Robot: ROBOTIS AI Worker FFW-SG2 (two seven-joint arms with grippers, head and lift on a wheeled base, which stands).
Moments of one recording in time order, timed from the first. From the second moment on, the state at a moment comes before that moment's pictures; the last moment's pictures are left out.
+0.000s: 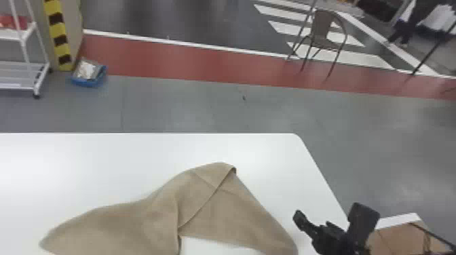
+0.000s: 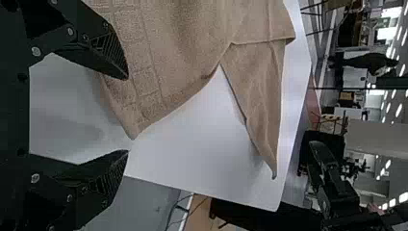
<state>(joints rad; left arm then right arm) 0.41 0.32 -0.35 -1.56 -0.15 -0.02 -0.71 0.42 0.00 -0.51 -1.87 -0.27 0.53 0.06</state>
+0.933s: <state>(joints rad) 0.39 0.32 -0.32 -1.56 -0.13 -0.02 -0.71 0.37 0.00 -0.54 -1.81 -0.28 0.52 0.07</state>
